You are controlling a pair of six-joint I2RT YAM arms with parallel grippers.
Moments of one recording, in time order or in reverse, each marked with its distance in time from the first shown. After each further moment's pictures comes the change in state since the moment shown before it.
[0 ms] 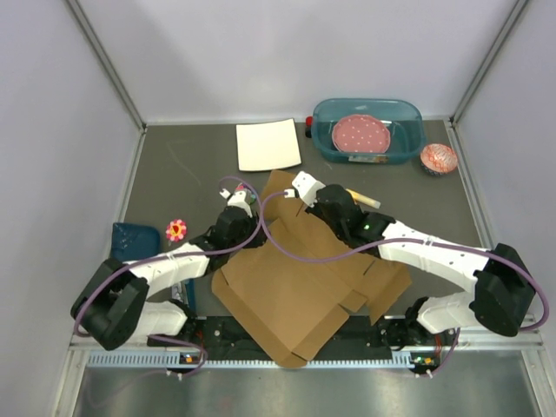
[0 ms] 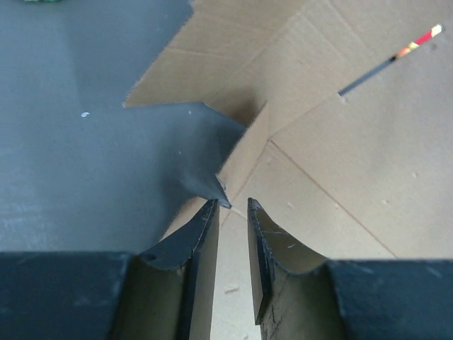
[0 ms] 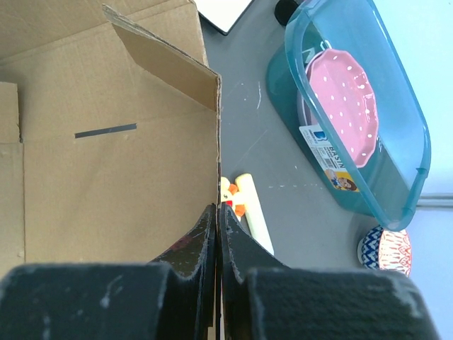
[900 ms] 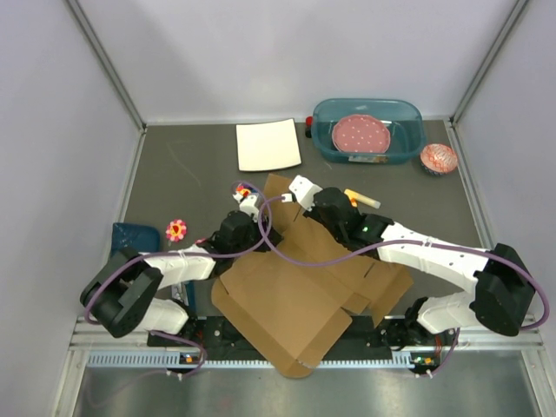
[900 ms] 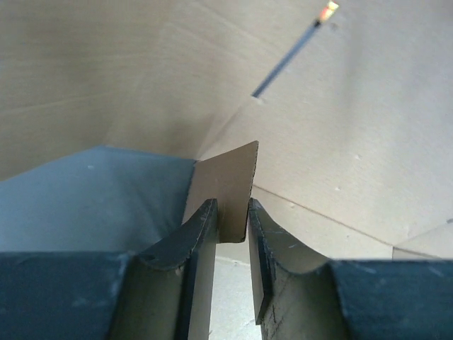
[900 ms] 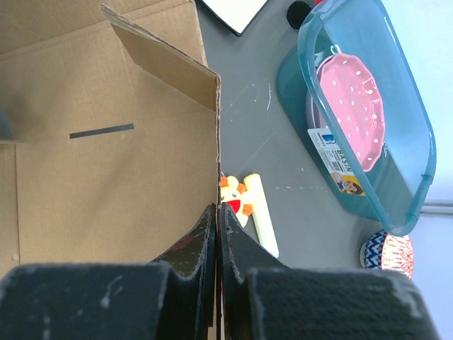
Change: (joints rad) left arm -0.030 0.099 -0.057 0.248 0.136 0.002; right arm 0.026 0.000 0.000 -0.019 -0.006 0.002
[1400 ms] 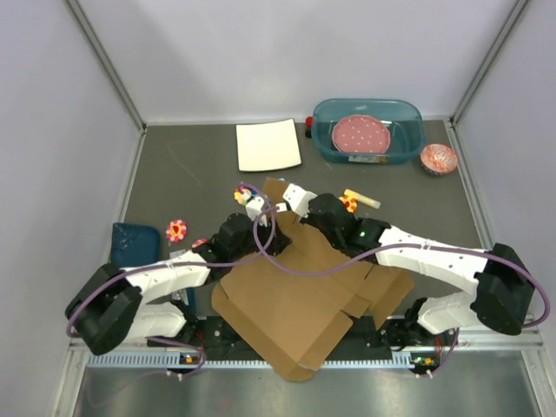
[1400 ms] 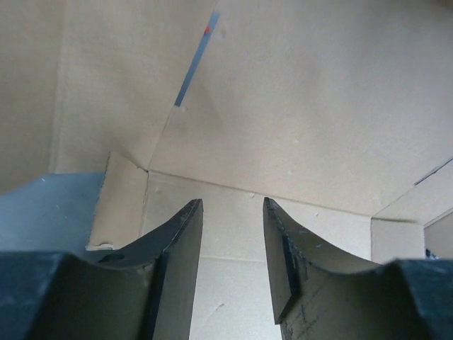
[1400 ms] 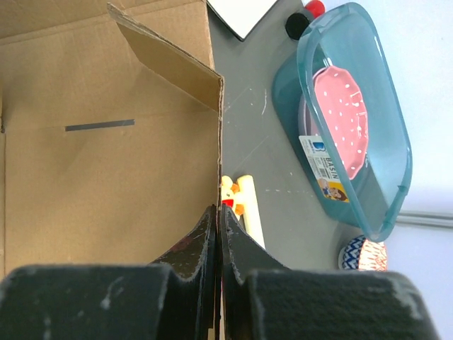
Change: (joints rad) left arm -0.098 -0.103 0.010 -0.046 0.031 0.106; right arm 0.053 0.000 0.000 -0.014 0.046 -0.061
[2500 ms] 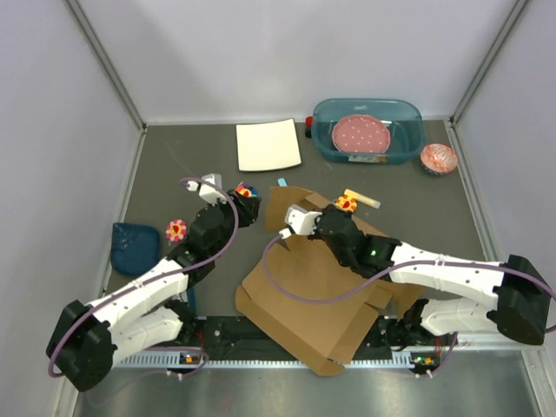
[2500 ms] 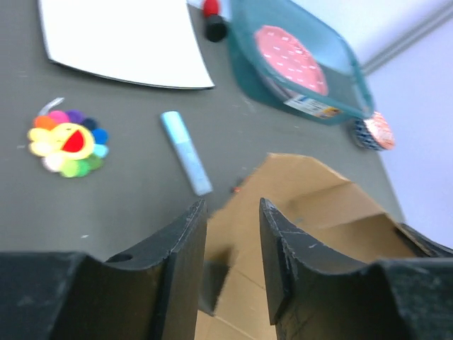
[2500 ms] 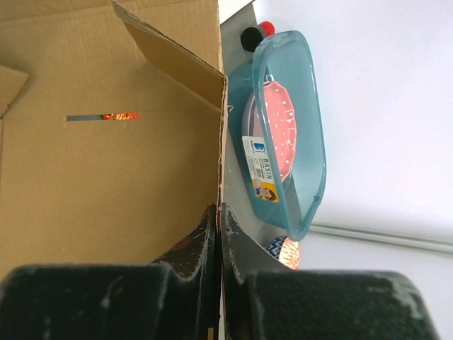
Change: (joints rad) left arm 0.105 -0.296 0.031 -0.053 -0.451 -0.130; right arm 0.092 -0.128 -0.146 0.098 0.128 -0.312
